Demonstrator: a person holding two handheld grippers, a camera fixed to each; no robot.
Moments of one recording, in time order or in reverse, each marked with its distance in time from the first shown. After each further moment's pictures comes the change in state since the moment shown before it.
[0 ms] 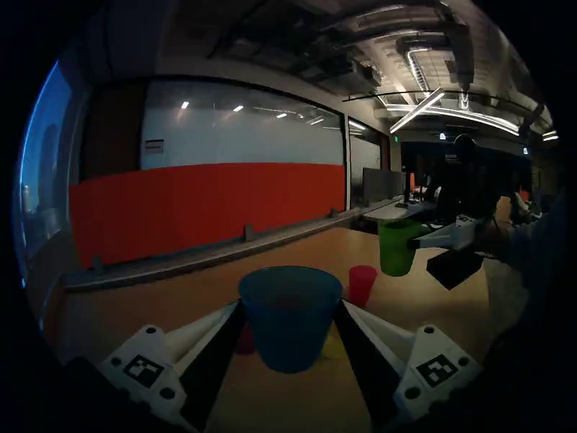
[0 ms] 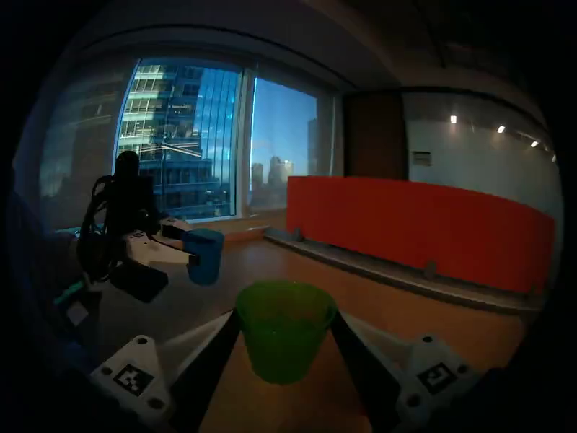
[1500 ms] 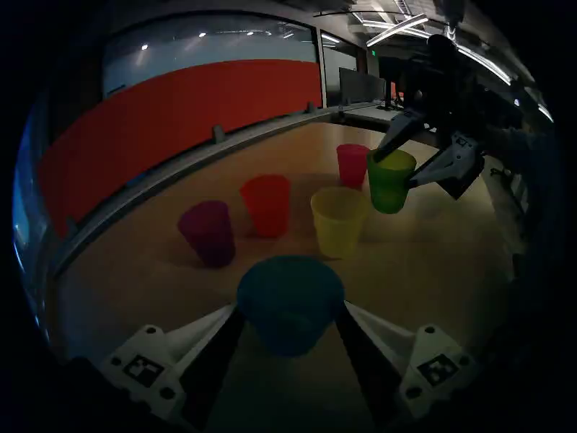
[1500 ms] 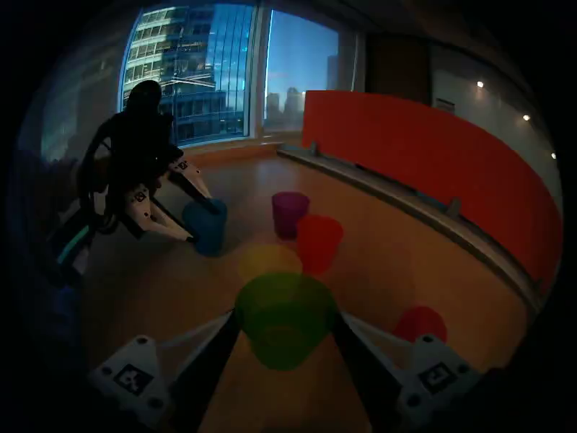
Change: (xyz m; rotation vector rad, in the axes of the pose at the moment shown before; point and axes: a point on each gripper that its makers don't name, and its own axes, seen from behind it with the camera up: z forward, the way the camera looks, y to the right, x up) left arm -0.150 0.014 0.019 -0.103 -0.437 0.120; right arm -0.128 0.003 0.013 0.063 -0.358 -0.050
